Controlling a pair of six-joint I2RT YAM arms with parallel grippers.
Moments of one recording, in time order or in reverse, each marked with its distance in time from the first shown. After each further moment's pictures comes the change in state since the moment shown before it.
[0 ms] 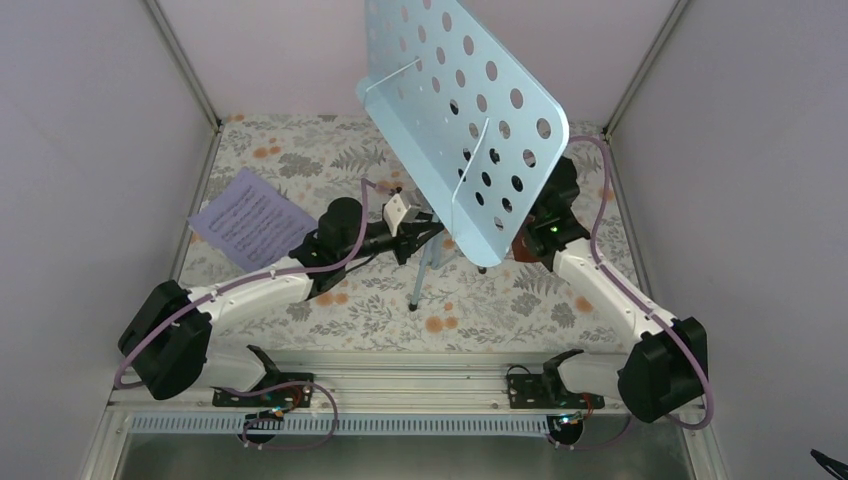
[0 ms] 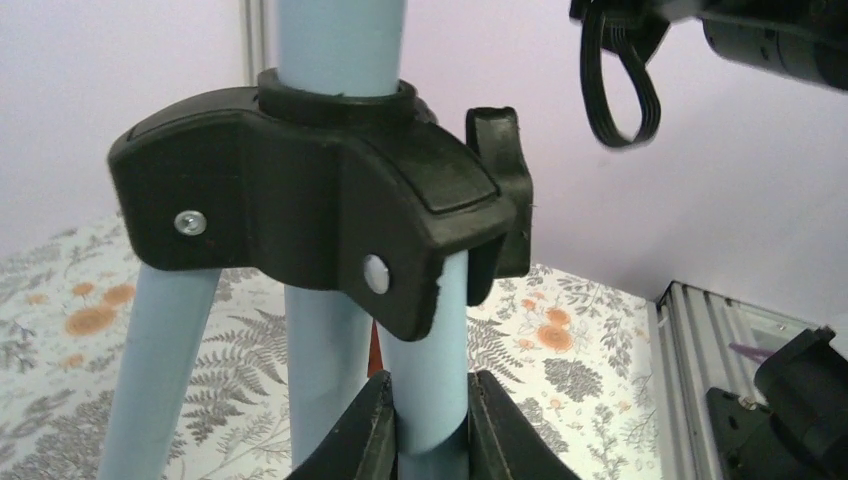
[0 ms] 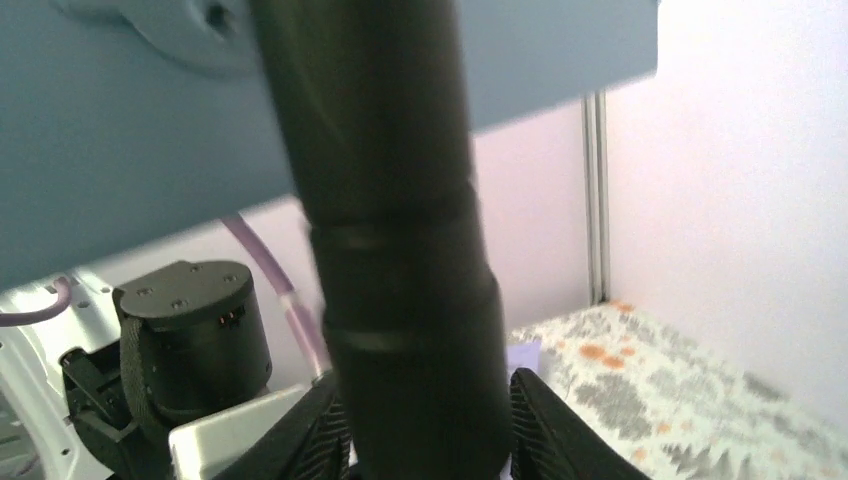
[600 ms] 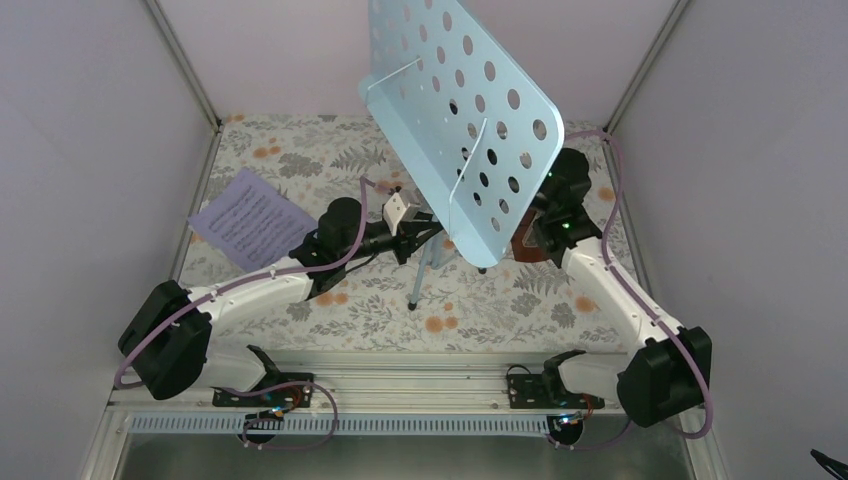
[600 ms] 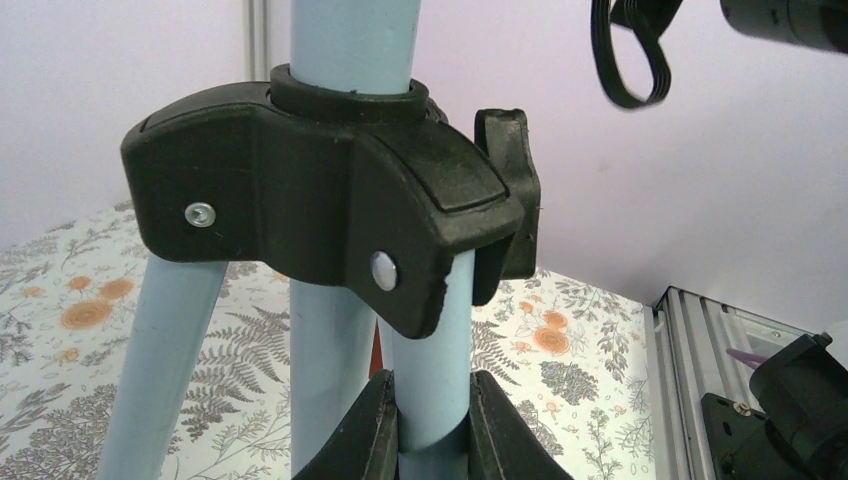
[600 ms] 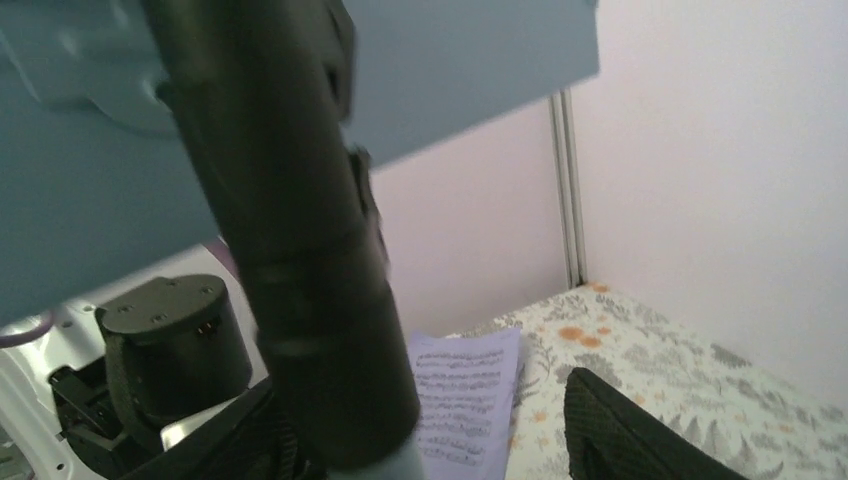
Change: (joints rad) left arm -0.003 0.000 0.000 0.000 -0.002 -0.026; right arm -0.068 -0.034 0.002 -0.141 -0.009 0.026
